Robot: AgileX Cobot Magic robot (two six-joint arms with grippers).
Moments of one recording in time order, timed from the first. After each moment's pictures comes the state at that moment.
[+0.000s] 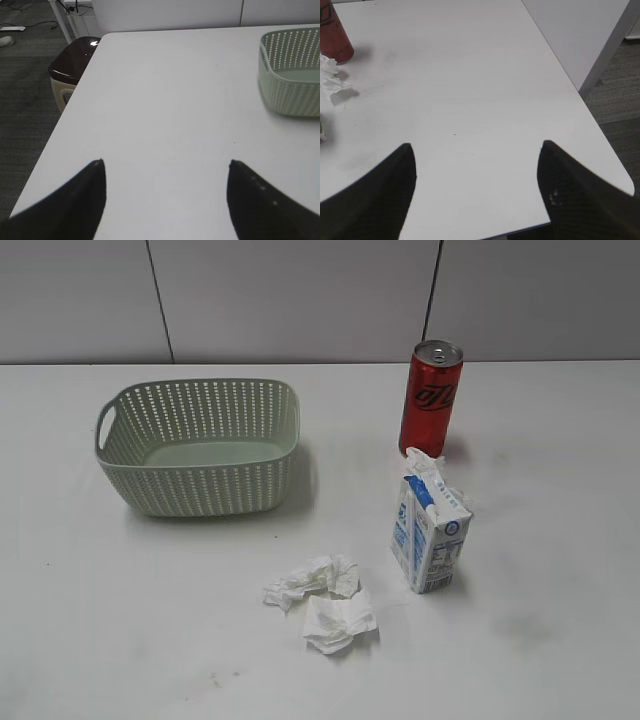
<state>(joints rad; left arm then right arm) -0.02 -0.01 -0.50 0.06 1.06 0.01 -0.05 -0.01 -0.50 -0.10 1.05 0.09</state>
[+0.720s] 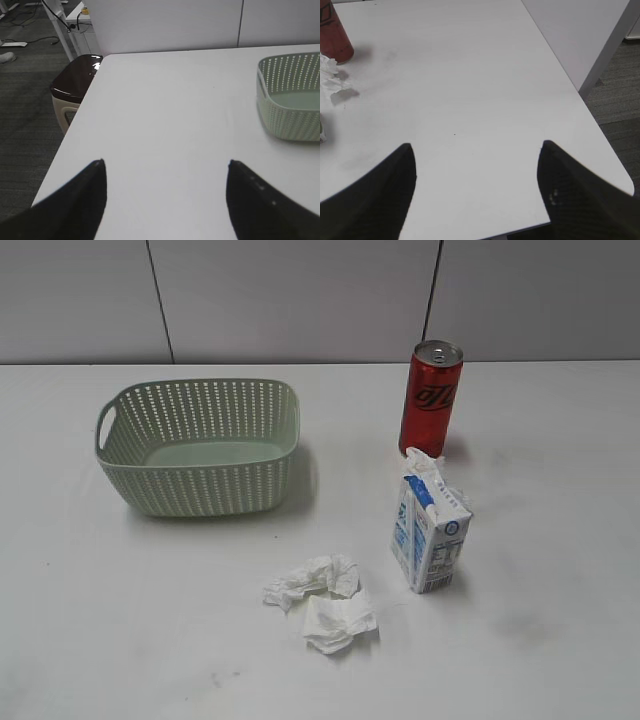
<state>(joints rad) -0.02 0.11 -0.55 0.06 0.95 0.01 -0.05 -0.01 -0.50 -0.10 1.05 0.09</state>
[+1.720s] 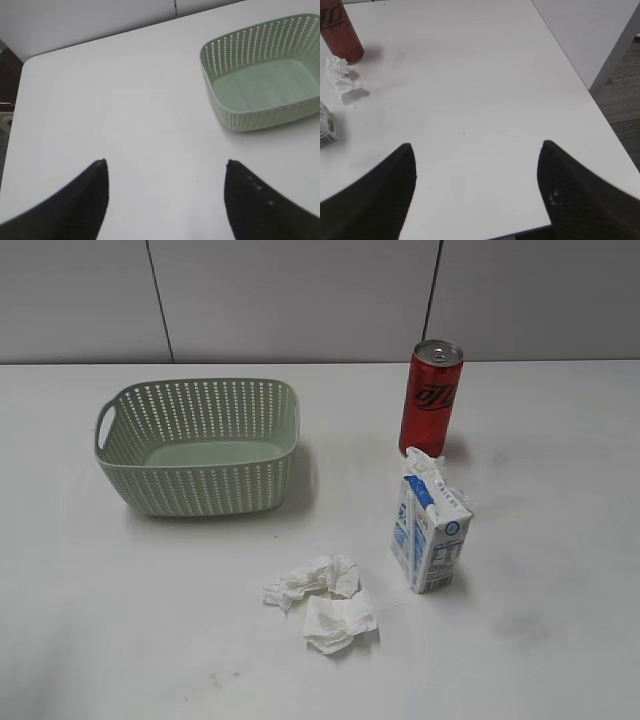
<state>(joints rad) -0.25 0.77 -0.77 0.11 0.78 0.01 -0.05 -0.01 -0.50 -0.07 1.05 0.09</state>
